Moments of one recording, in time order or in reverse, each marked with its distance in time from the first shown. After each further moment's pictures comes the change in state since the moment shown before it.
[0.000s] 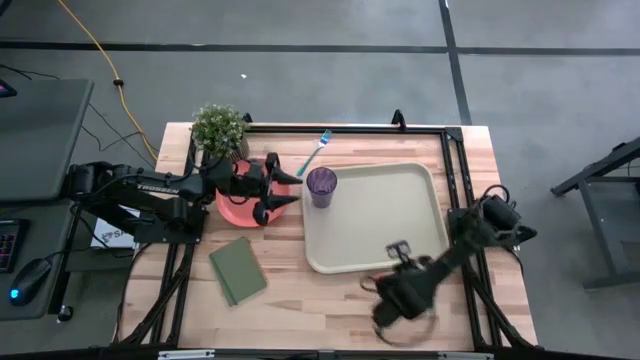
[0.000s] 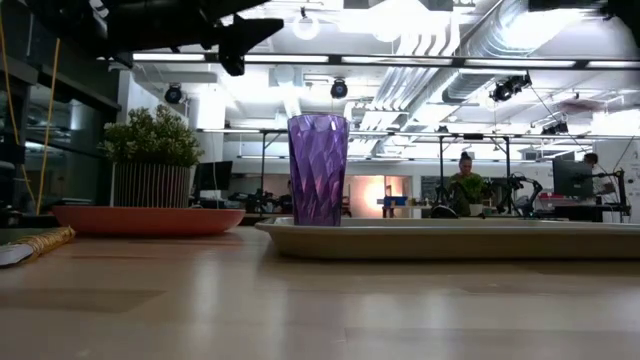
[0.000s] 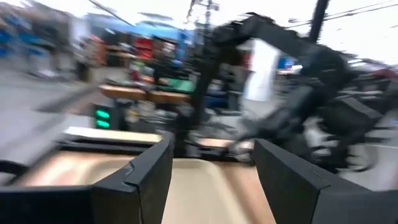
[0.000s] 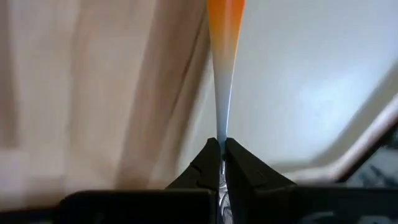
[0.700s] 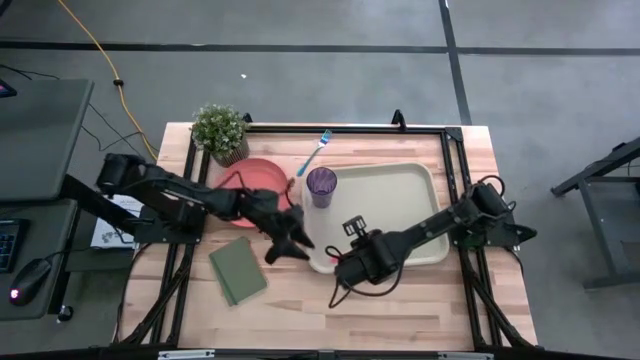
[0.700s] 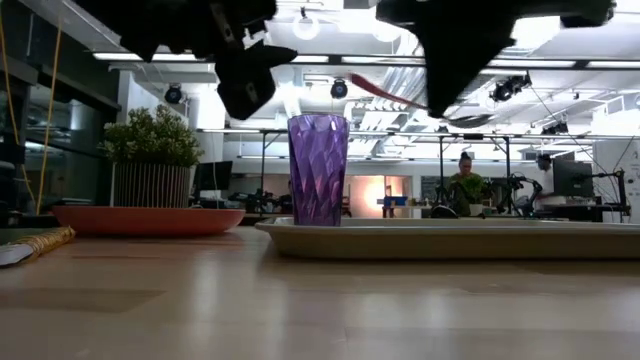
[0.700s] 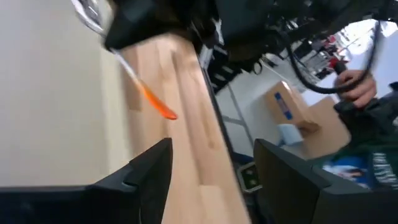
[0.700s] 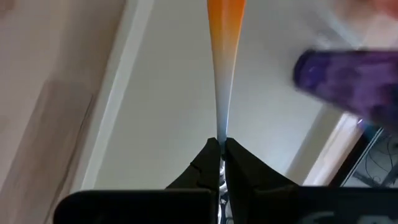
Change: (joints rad) left arm -0.266 0.305 0.240 -0.406 0.163 -0.384; right arm -0.249 0.003 0.075 0.323 0.226 -0.458
